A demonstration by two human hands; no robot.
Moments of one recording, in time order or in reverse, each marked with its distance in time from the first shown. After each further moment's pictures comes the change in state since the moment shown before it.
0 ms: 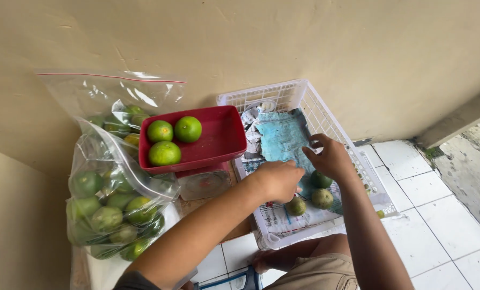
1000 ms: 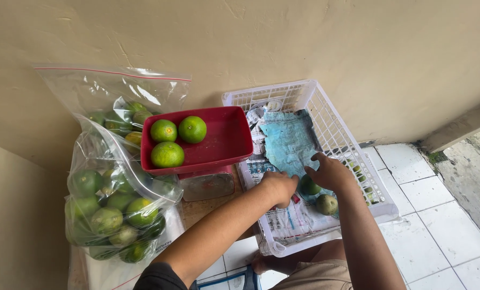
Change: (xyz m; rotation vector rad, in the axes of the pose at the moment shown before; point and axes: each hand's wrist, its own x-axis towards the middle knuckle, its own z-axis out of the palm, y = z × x) left_hand 0.070 -0.049 0.084 0.129 -0.140 -0.160; right_hand 0.018 0.041 0.042 -0.334 -0.344 0.160
